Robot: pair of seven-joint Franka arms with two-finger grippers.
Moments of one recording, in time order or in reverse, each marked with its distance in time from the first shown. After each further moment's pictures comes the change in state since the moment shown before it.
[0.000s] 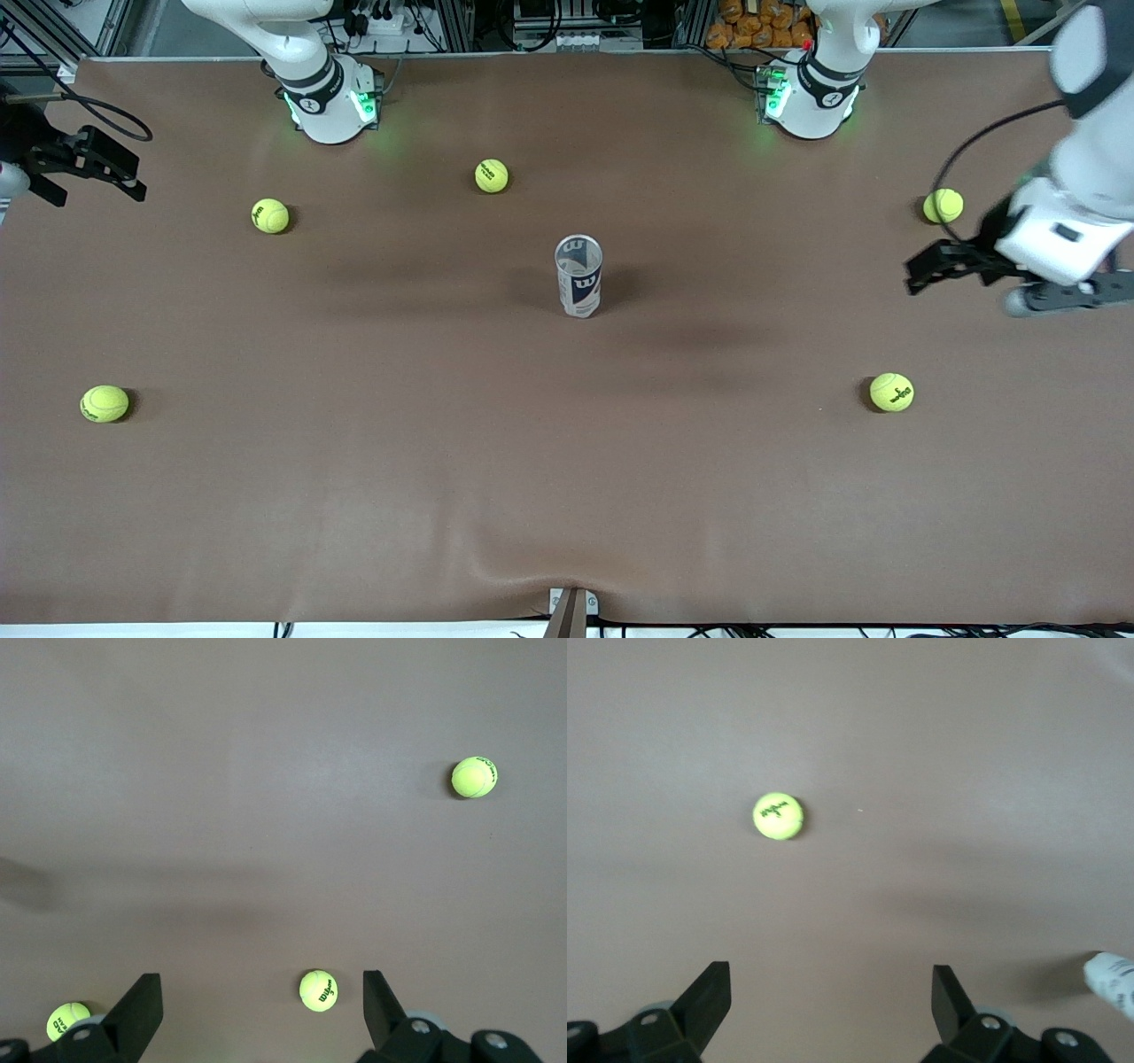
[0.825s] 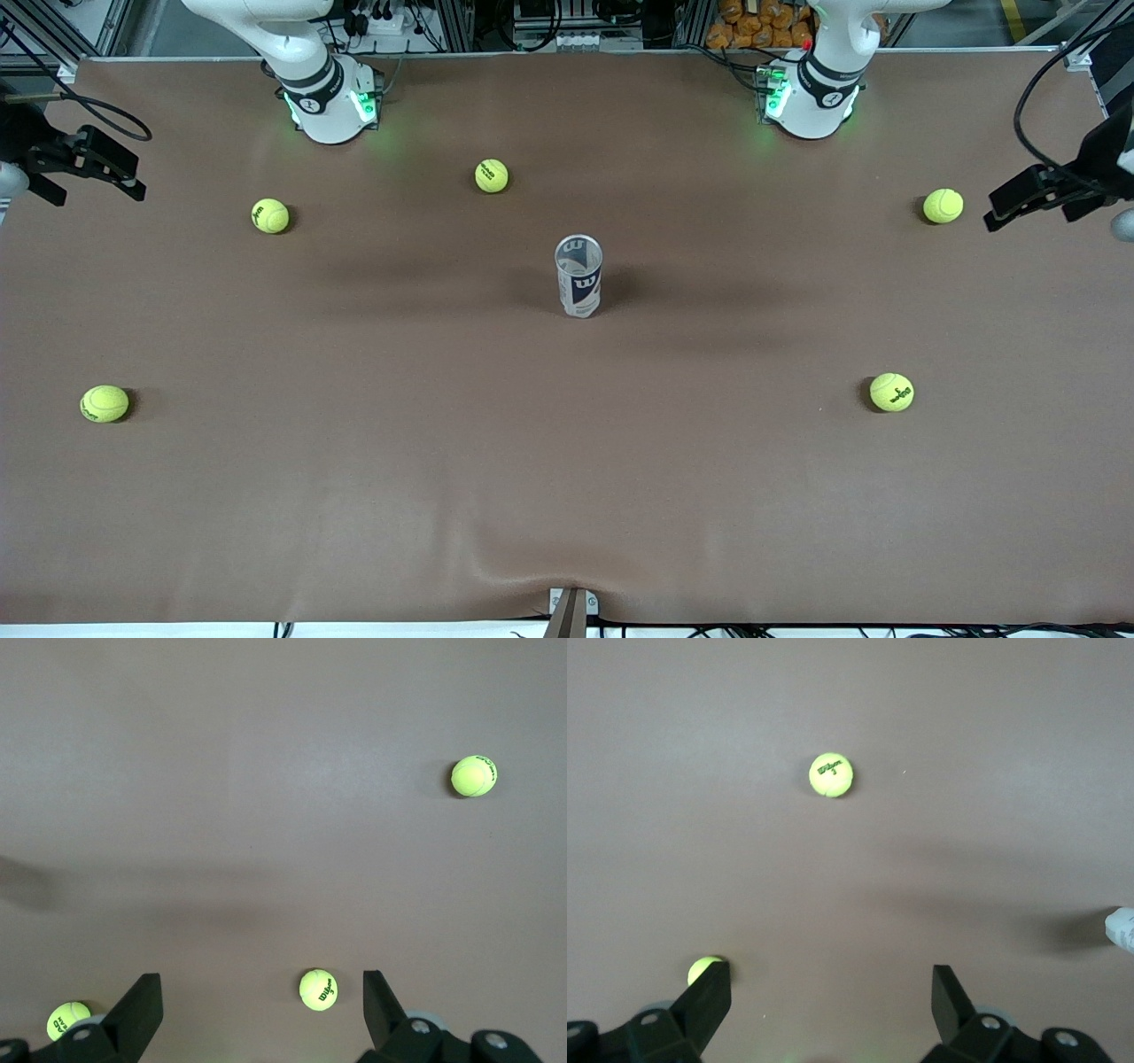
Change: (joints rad) left arm -0.117 -0.136 0.204 0.001 -0.006 -0.182 0.058; right arm 0.000 0.000 -0.001 0.001 0.000 -0.003 0.000
